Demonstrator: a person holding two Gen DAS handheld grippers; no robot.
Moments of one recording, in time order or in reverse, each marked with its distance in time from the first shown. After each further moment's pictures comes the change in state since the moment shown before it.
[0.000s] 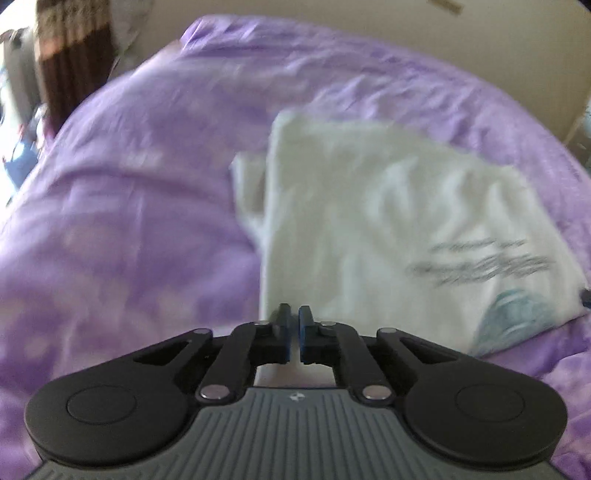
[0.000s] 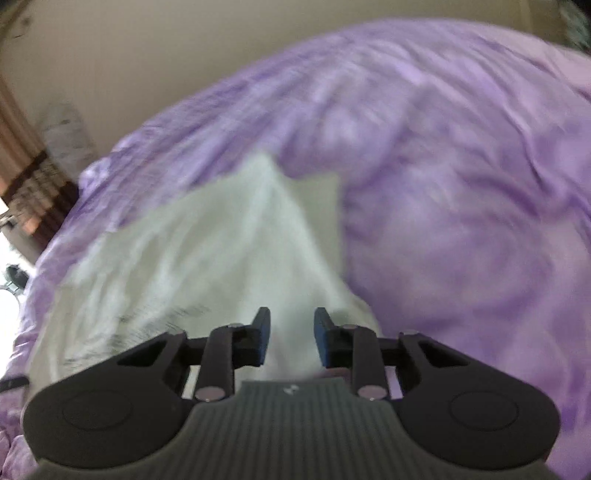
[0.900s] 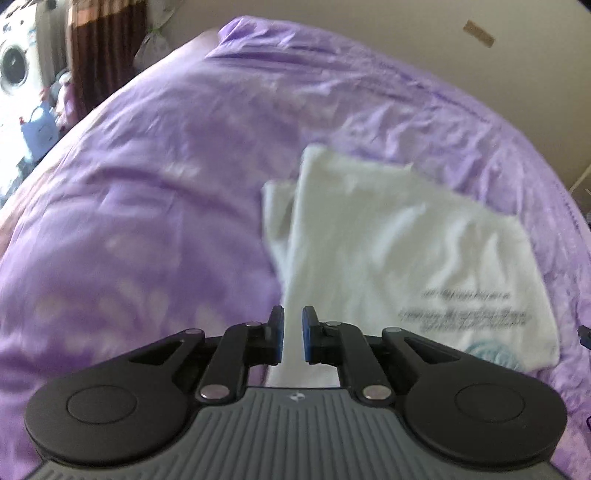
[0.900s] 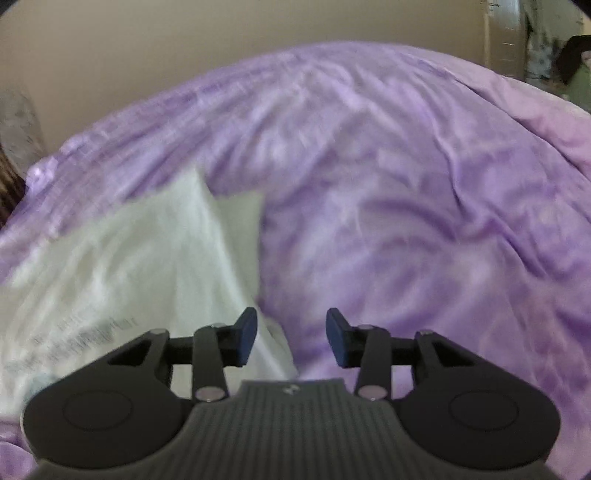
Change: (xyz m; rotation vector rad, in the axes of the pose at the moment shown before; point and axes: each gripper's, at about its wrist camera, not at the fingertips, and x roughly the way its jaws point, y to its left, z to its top) left arm -0.042 0.013 0.039 -0.115 -0.027 -0.039; right arm -0.035 -0.009 0.032 -0.058 -0.098 -0.082
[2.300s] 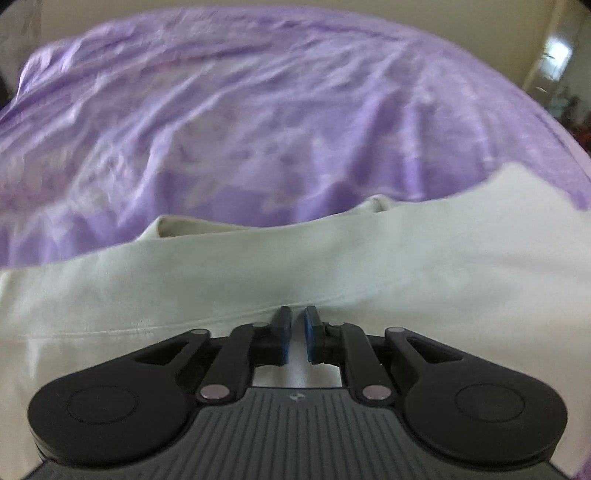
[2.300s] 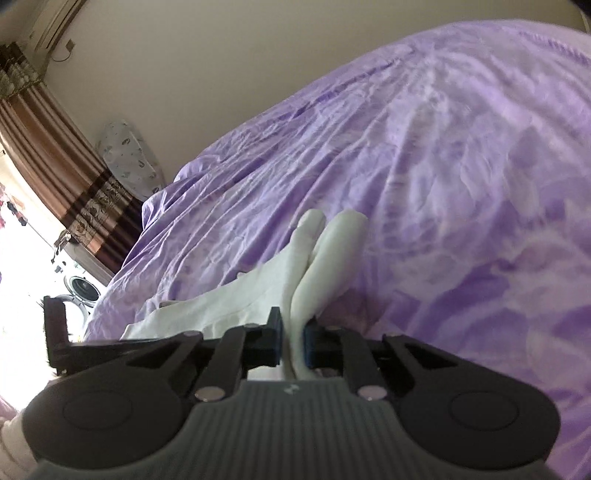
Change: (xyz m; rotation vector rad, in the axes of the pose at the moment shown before) left arm 0.229 -0.214 0.082 0.304 0.121 -0.076; right arm 0.089 0.041 0.087 0.016 0.024 0.391
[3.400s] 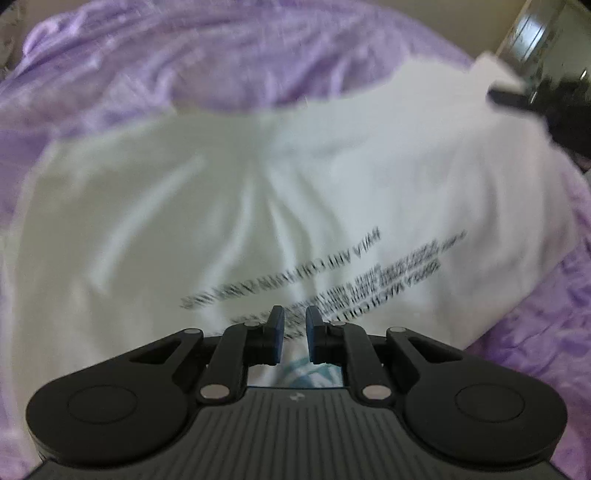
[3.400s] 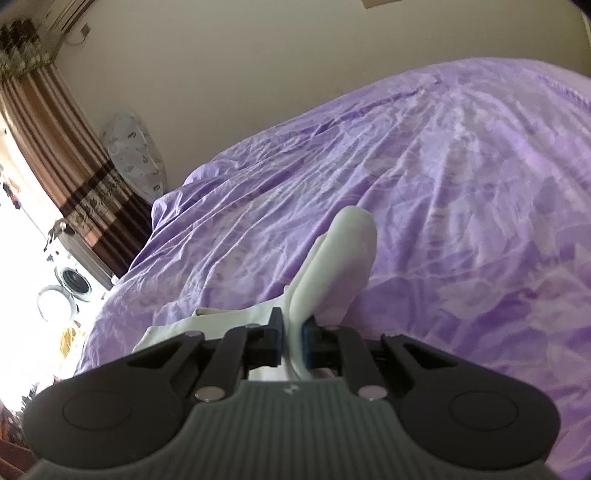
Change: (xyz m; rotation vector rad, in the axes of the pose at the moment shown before) left arm -0.129 -0.002 -0.102 0.048 0.057 -0.111; right arm -0.014 0.084 0.010 -0.091 -0.008 -0.041
